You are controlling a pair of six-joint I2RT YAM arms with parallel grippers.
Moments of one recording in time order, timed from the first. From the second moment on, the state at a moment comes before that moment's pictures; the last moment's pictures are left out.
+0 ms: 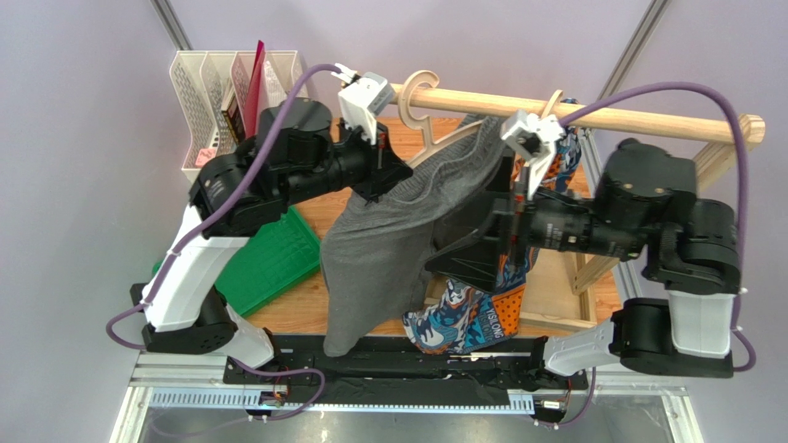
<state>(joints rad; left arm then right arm) -1.02 1.51 2.32 -1.09 -0.07 -0.31 1.23 1.32 2.37 -1.19 -0.09 0.42</state>
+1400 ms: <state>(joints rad) -1.02 1.20 2.07 -1.13 -0.05 -0.20 1.28 1.48 2.24 -0.81 0.47 0.19</state>
